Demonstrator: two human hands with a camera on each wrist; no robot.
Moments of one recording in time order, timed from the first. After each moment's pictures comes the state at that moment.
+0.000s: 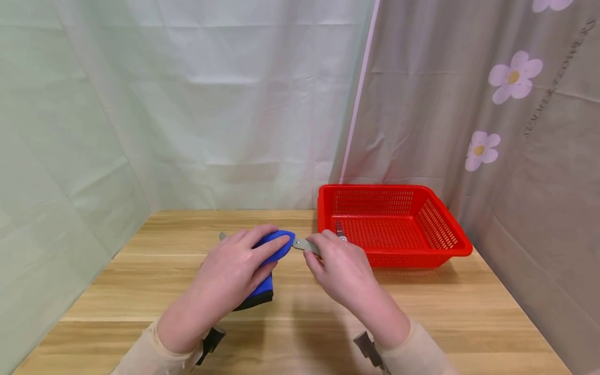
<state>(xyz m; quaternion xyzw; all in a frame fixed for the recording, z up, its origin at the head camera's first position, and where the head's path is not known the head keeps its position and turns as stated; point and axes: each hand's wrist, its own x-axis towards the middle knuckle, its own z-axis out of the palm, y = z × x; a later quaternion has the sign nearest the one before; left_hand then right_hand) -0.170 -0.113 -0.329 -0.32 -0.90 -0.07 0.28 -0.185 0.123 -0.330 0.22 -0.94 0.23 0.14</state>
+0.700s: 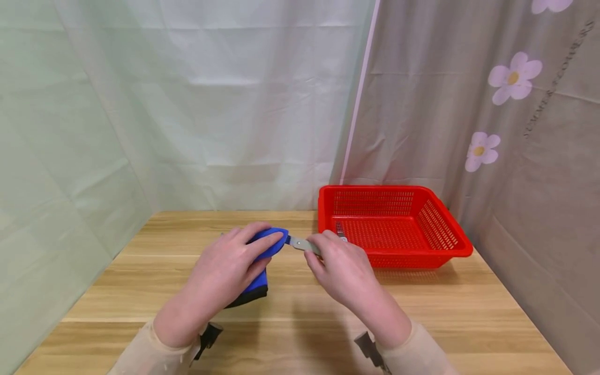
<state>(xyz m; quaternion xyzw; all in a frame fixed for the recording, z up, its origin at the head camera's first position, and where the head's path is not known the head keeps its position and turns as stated) -0.176 -0.122 -0.327 -0.30 -0.92 -0.07 0.26 -0.186 0.124 -0.330 0.22 -0.94 0.23 0.14</state>
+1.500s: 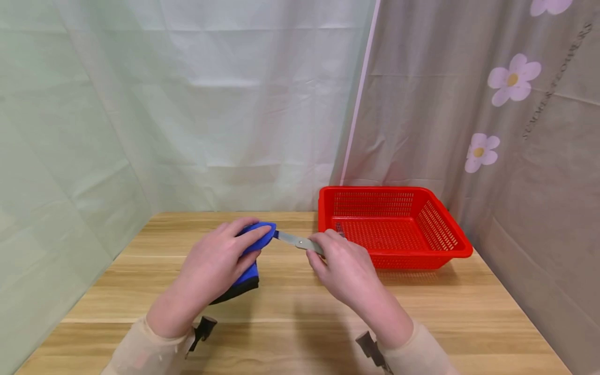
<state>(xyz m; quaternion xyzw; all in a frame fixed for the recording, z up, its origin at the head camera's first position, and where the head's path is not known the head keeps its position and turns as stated) -0.185 -0.141 -0.327 -0.28 -0.91 -0.08 0.29 -0.185 0.127 -0.328 0.22 -0.93 0.24 0.15</state>
